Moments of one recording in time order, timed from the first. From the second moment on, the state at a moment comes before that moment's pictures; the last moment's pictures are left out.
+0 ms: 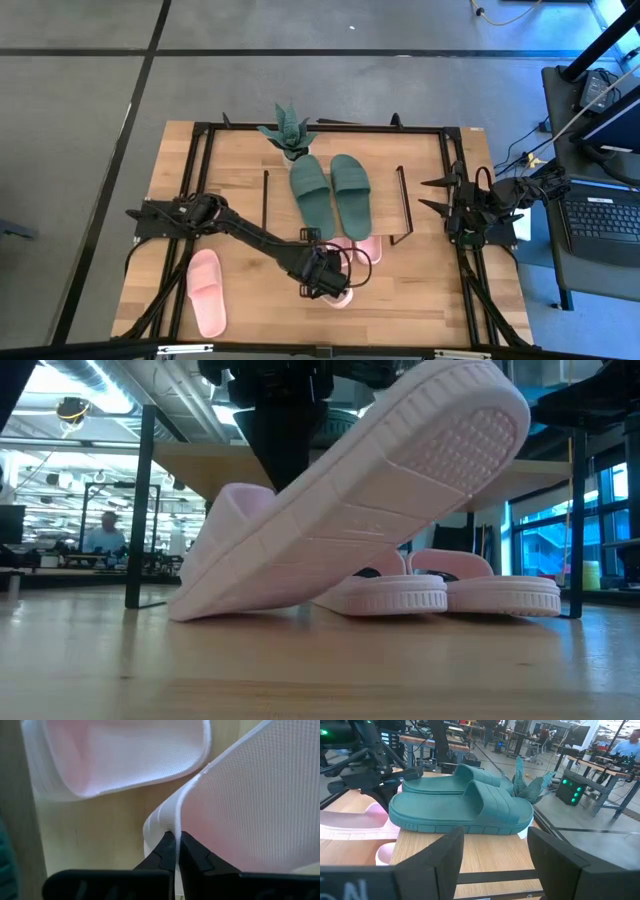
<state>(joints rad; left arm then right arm) -0.40 2.22 1.96 -1.26 -0.37 -0.42 0.39 0.08 0.39 -0.43 0.57 -0.11</state>
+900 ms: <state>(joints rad) -0.40 2.22 1.96 -1.23 -0.38 -0.39 0.39 0.08 0.39 -0.43 0.57 -0.11</state>
